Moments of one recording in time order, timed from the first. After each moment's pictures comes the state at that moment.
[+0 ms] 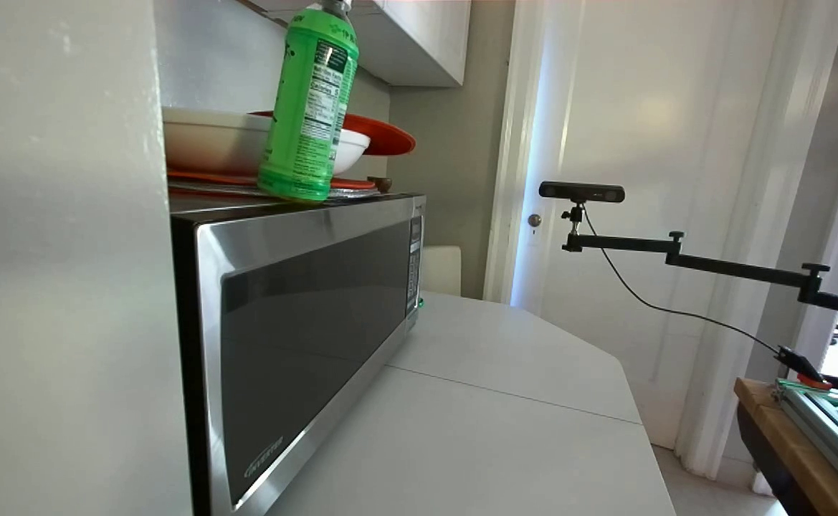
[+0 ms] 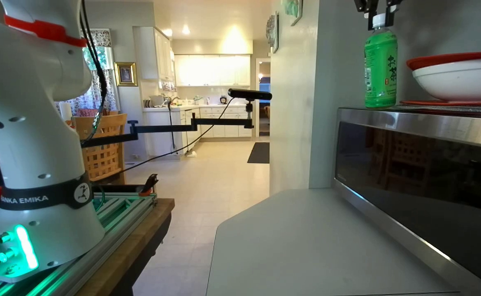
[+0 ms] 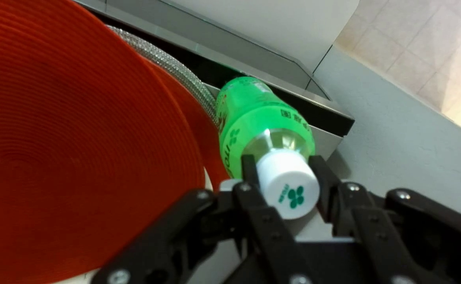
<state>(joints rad) 0.14 0.30 0.05 -1.25 0.10 1.74 -0.33</state>
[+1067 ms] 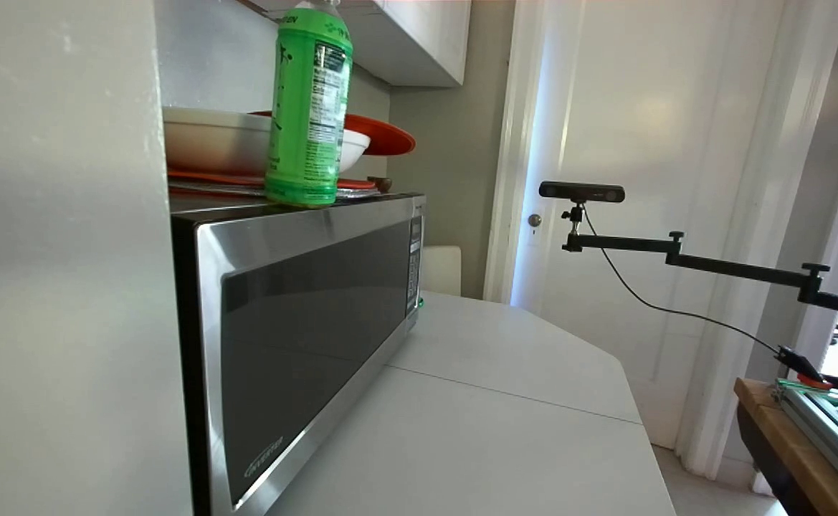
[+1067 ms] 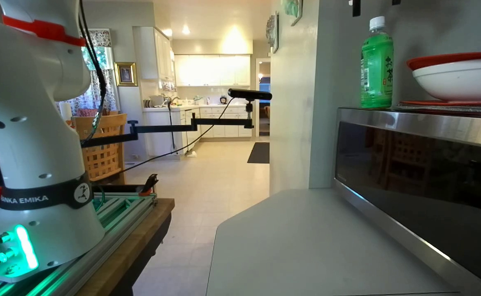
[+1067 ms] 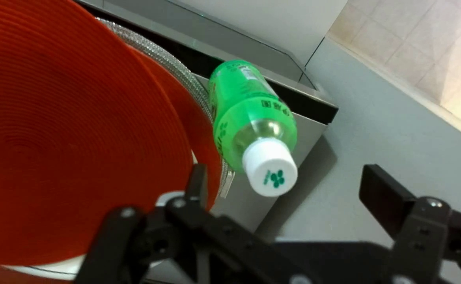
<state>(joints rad) 0.17 0.28 0.05 -1.22 0.09 1.71 -0.30</state>
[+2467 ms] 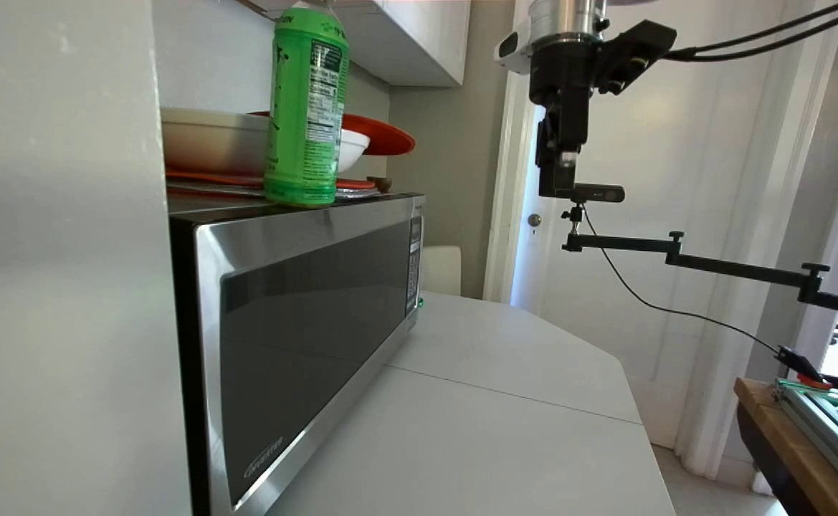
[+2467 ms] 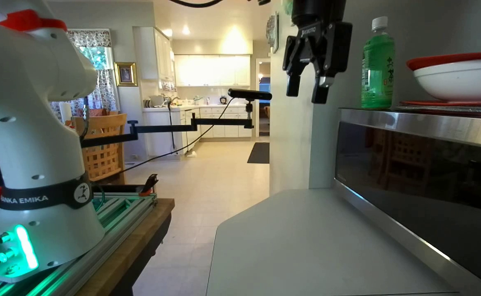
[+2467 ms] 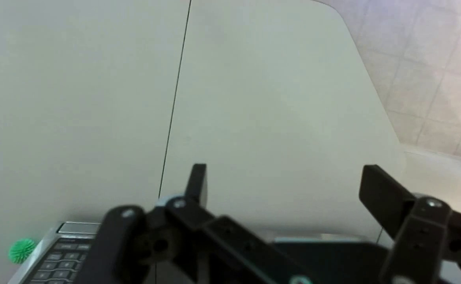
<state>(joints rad) 0.00 -0.20 -0.07 -2.26 0.09 1.99 -0.36</state>
